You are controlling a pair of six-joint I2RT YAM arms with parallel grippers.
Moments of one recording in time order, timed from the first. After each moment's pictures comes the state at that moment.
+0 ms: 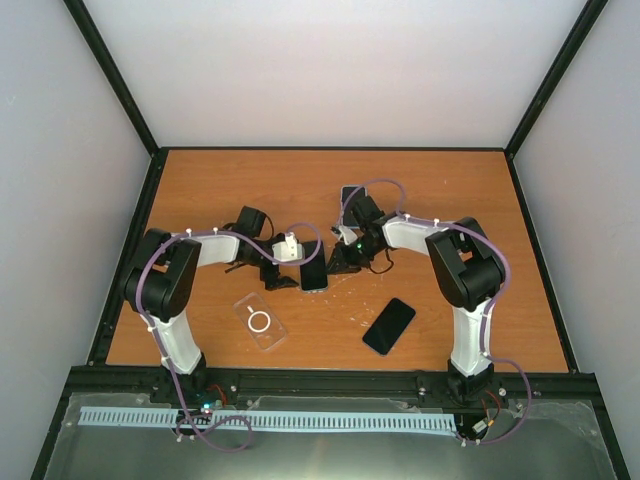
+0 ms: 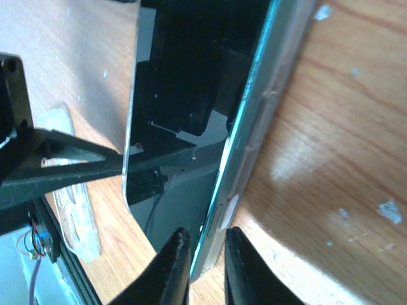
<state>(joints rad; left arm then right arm) -0.34 1.81 0.90 -0.24 0.62 1.04 0.52 1.99 1.23 -0.49 -0.72 0.25</state>
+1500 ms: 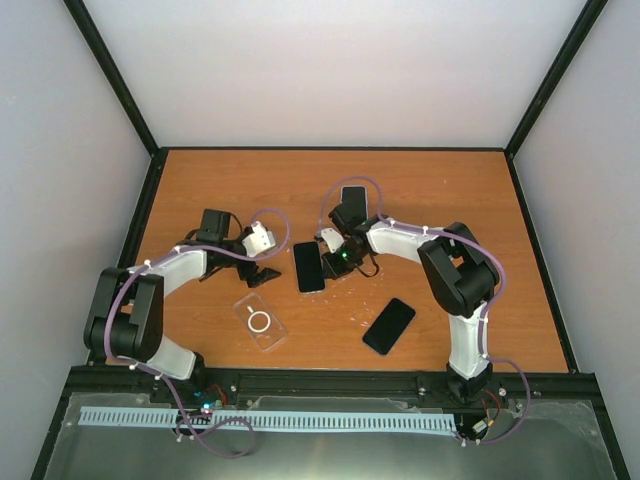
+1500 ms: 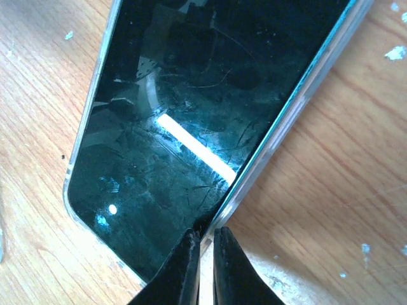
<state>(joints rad) -0.18 1.51 0.73 -0.23 0.65 0.86 0.65 2.00 1.26 -0.53 -0.44 0.07</state>
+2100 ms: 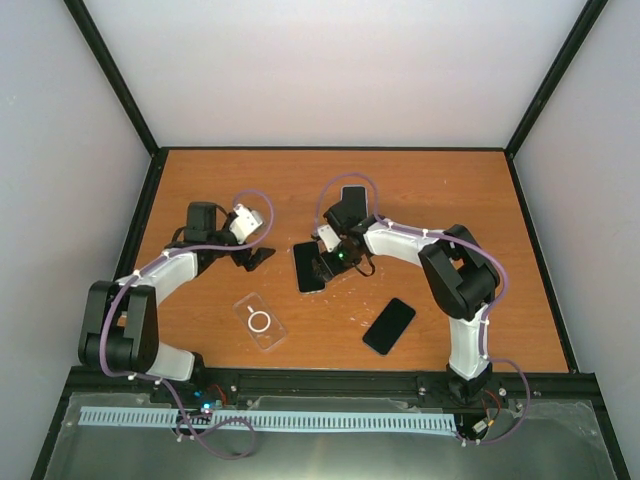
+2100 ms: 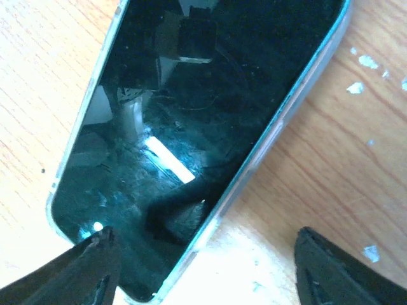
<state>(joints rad) -0.11 1.43 0.72 -0.07 0.61 0.62 0.68 1.97 1.29 -0.54 -0.32 0.05</state>
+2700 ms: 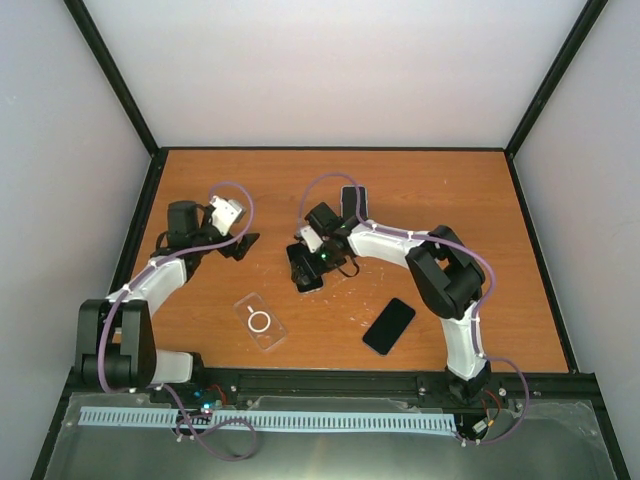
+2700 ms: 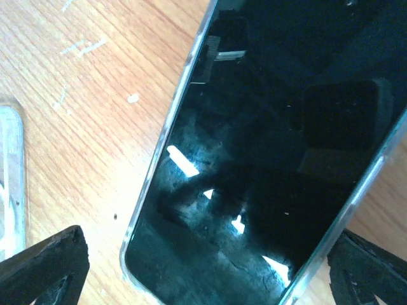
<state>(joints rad) -0.02 1.34 0.68 0.05 0.54 0.47 0.76 2.02 1.37 -0.53 -0.35 0.15</state>
